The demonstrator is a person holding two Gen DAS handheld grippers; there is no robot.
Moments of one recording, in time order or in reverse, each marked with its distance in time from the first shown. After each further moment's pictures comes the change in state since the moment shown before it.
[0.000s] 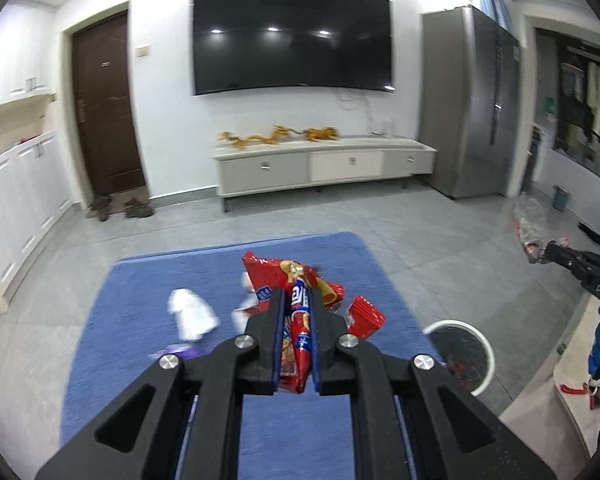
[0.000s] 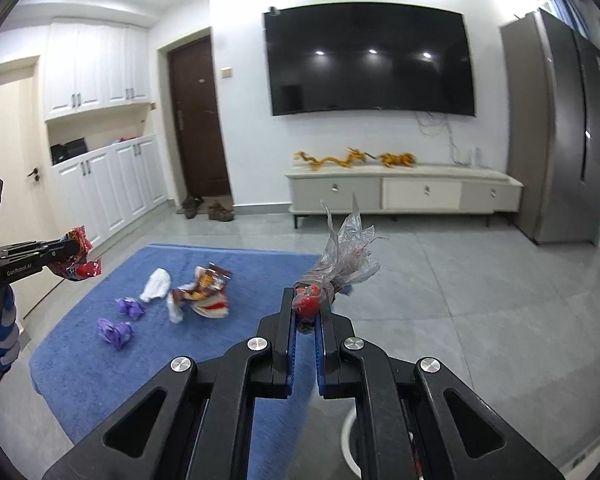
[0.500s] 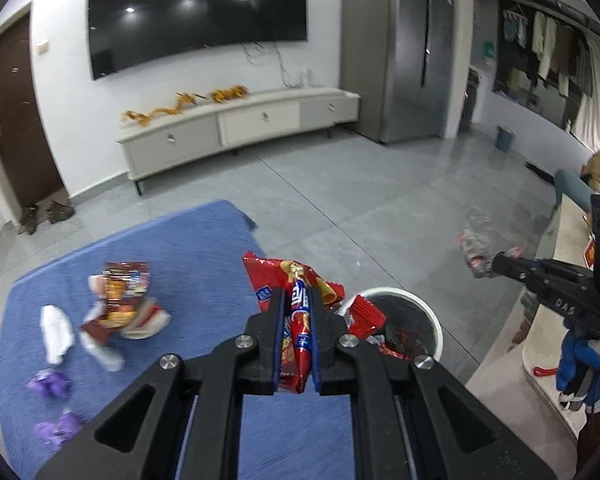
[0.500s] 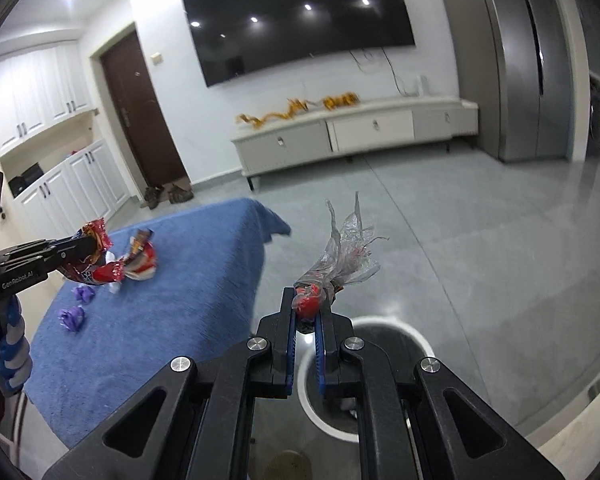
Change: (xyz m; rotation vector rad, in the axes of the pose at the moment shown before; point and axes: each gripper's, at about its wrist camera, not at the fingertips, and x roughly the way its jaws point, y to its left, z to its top) left arm 0.107 -0.155 -0.005 0.153 0.163 -0.216; right arm 0.024 -0.112 -0.075 0.215 0.156 -0.077
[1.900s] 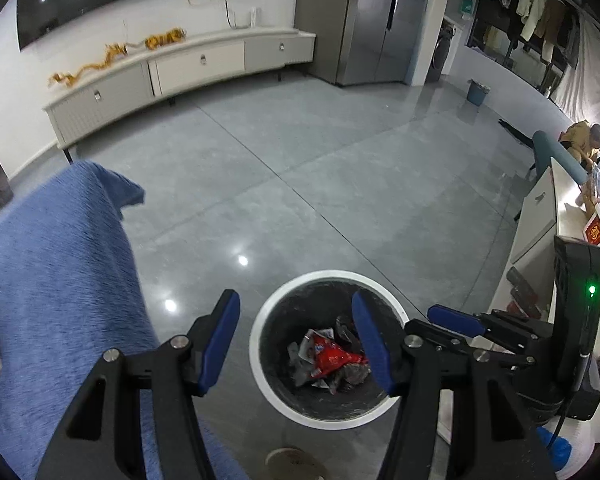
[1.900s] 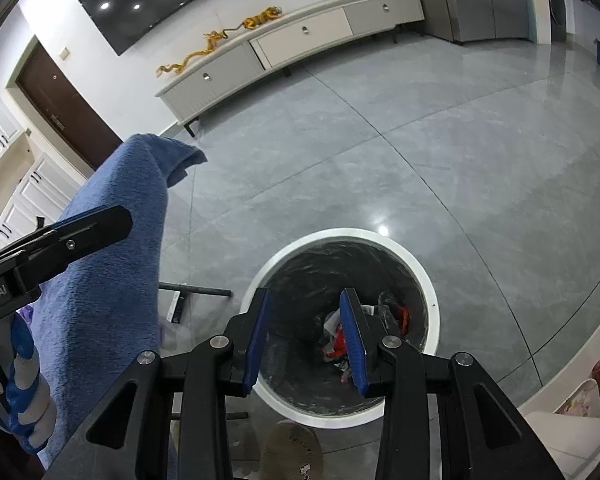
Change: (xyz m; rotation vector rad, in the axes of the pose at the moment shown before) left arm 0.172 -0.094 0.013 0.041 0.178 -0.137; right arm 0.131 -0.094 -0.054 0.261 0.259 -0.070
